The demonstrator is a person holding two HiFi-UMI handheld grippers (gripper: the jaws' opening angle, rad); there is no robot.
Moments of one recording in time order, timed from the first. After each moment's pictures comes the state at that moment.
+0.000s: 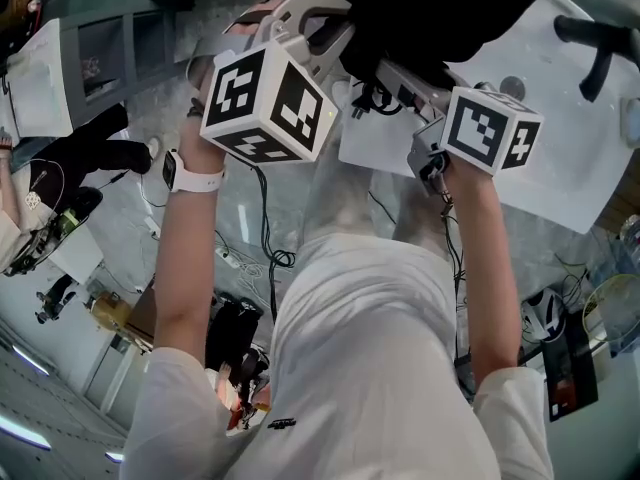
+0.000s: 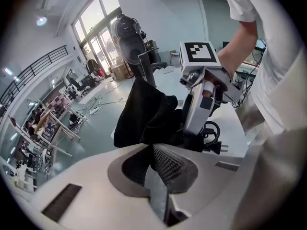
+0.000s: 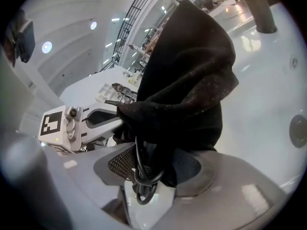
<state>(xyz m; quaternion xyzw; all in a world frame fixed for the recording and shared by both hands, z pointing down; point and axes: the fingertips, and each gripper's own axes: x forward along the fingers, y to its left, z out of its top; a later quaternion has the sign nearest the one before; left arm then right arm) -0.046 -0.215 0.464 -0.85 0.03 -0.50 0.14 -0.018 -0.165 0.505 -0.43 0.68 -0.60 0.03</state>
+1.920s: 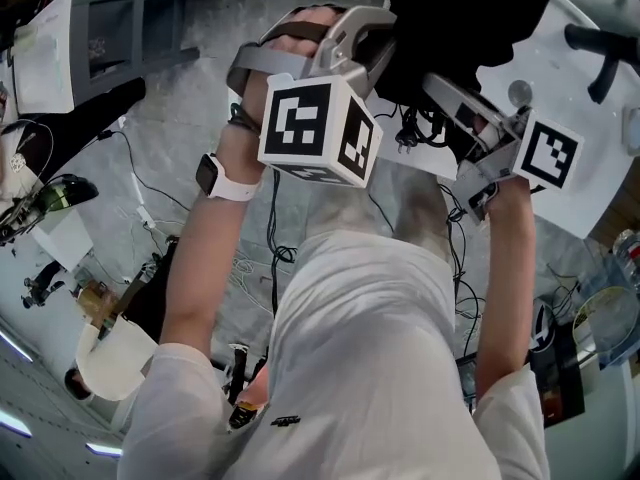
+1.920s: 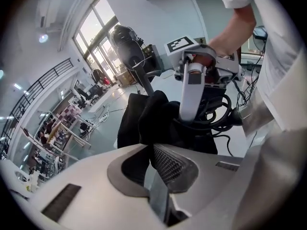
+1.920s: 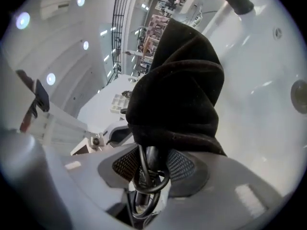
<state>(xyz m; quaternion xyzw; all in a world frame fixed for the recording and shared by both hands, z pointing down) -0.037 -0.189 0.450 -0.86 0.07 -0.47 0.19 -0.005 -0.140 0.465 -0.34 0.66 -0.66 0.10</state>
